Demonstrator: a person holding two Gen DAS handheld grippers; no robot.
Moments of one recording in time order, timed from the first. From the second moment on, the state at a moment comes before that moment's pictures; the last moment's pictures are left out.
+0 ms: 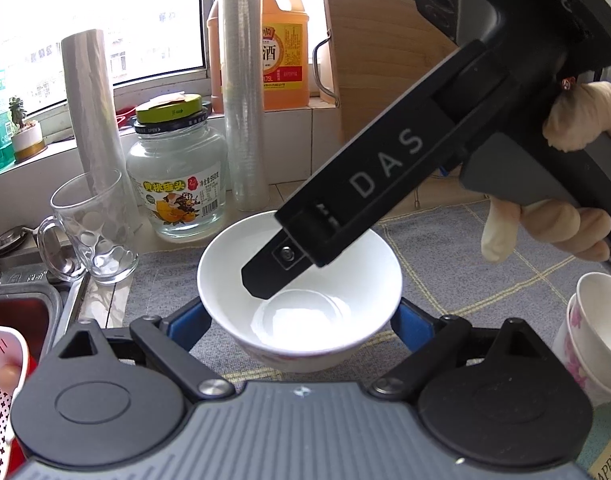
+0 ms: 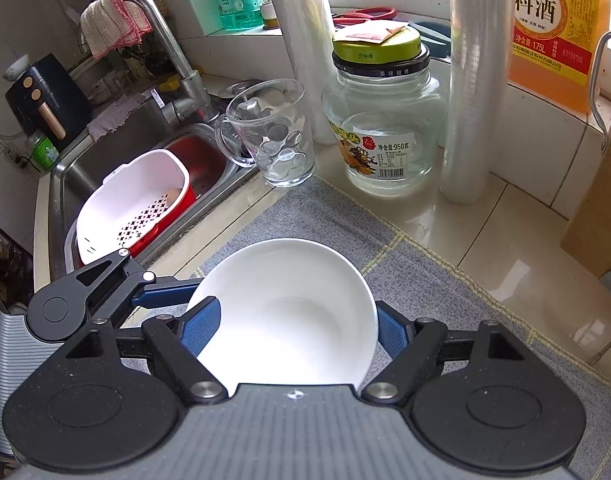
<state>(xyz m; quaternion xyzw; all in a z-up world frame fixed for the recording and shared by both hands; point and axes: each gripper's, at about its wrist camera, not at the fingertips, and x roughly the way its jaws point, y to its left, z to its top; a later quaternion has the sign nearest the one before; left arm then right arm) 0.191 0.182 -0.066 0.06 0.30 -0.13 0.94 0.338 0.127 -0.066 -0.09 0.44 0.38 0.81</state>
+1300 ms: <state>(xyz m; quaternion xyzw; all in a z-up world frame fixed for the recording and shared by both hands) 0.111 0.104 -0.030 0.11 0.28 -0.25 0.92 0.216 0.003 -0.032 -0.01 0.40 0.31 0.86</state>
